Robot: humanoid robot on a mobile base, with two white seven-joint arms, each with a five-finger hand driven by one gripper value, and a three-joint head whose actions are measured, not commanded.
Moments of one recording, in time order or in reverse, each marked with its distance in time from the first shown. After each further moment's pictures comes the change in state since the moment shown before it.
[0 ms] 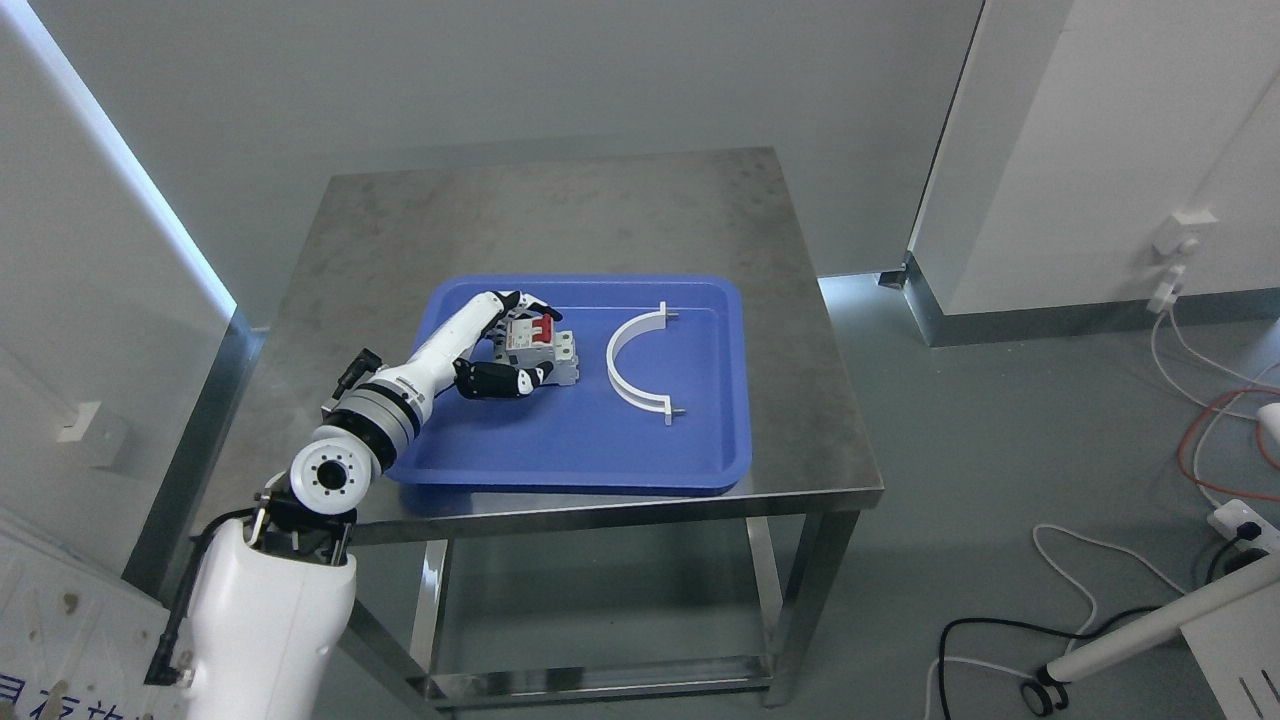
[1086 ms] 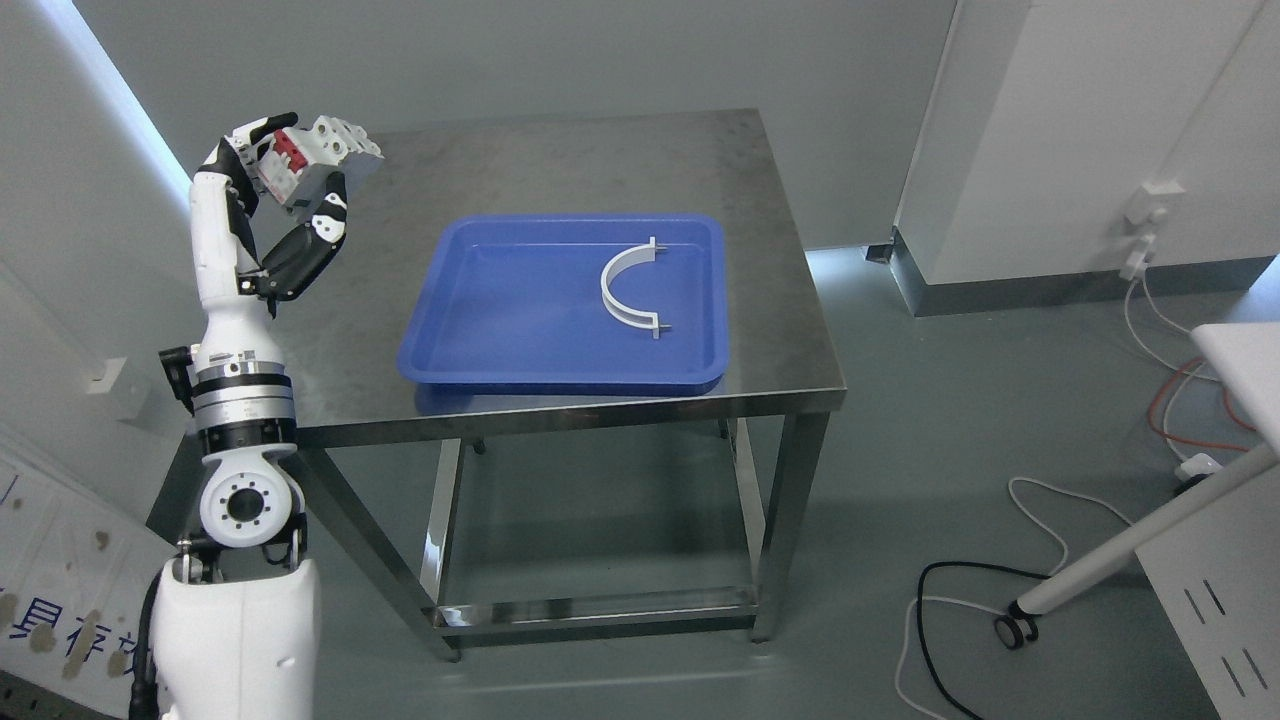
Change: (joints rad) left arm 0.058 -0.117 0.273 -0.102 0.276 -0.289 0.617; right arm 0.000 0.000 0.000 0.000 0.000 0.000 0.001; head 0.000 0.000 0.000
